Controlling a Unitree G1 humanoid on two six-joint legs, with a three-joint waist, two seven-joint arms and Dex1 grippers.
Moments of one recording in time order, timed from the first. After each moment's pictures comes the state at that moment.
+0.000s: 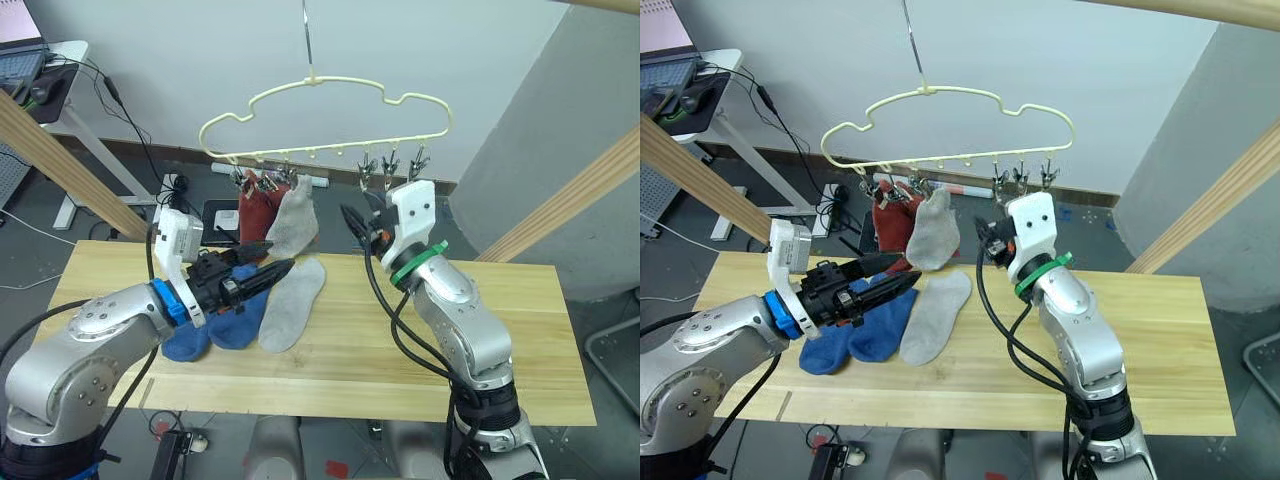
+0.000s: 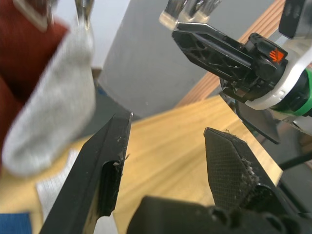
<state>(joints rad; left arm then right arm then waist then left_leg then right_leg) -0.12 0.74 0.25 -0.60 -0.87 0.73 -0.56 -0.44 0.02 0.16 -0.41 0.09 0.61 0.19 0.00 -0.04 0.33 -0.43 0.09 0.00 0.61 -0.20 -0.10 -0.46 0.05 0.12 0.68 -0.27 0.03</state>
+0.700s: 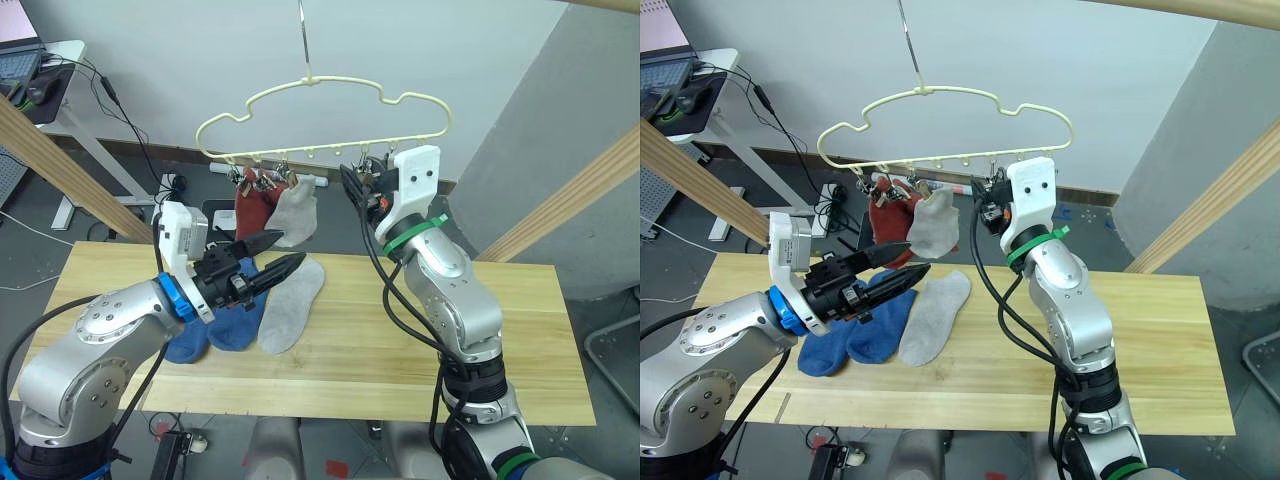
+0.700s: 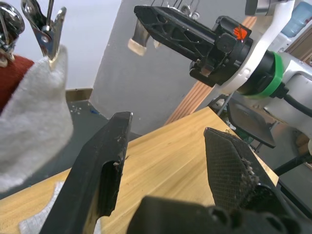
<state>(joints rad) -0.14 0.70 0.24 -0.64 -0.86 0.69 -0.56 -0.57 0.08 0.13 -0.31 0.10 0.55 0.14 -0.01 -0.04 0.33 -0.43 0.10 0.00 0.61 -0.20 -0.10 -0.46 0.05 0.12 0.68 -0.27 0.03</state>
